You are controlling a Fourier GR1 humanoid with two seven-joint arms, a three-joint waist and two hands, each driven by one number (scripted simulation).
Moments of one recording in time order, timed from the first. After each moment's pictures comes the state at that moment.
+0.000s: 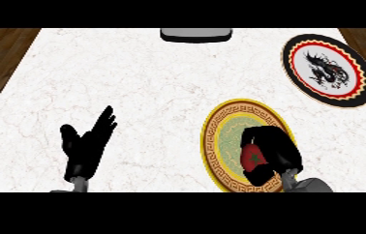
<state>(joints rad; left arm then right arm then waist) 0.03 0.15 -0.13 -1.46 0.16 0.10 0.20 -0.09 -0.28 0.39 -1.56 0.83 0.21 0.35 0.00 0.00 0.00</state>
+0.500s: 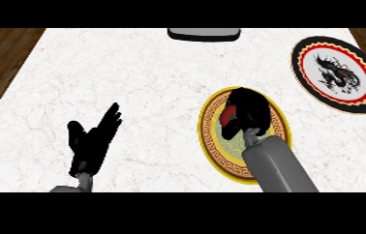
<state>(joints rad) 0.00 0.14 -0.15 -1.46 0.14 0.09 0.22 -0.40 -0.05 0.30 -1.31 0.98 0.03 0.74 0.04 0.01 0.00</state>
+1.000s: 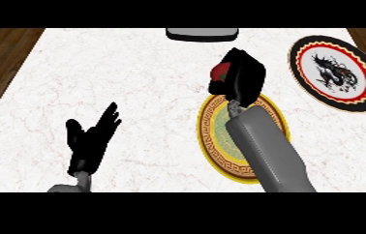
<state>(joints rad) -0.01 0.14 -0.13 -1.43 0.14 0.08 0.22 -0.66 -0.01 0.26 -1.15 1.22 -0.43 0.90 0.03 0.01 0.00</state>
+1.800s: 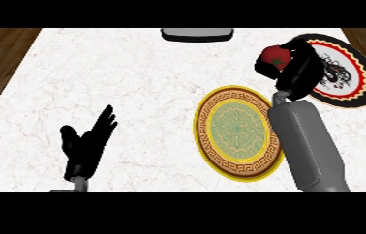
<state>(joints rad) 0.03 0.14 -0.11 -1.45 0.13 0.08 0.18 -0.62 -0.12 -0.02 -1.11 1.13 -0.84 0.75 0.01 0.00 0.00</state>
